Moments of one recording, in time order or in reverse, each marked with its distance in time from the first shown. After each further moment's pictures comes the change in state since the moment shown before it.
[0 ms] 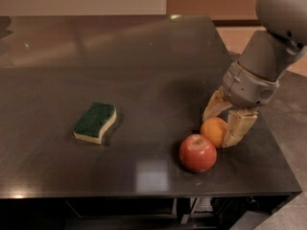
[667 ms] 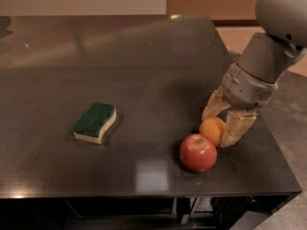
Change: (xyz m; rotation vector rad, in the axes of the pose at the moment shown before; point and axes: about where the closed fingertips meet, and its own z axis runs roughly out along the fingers) arm 0.000 -0.003 0.004 0.017 0.006 0.006
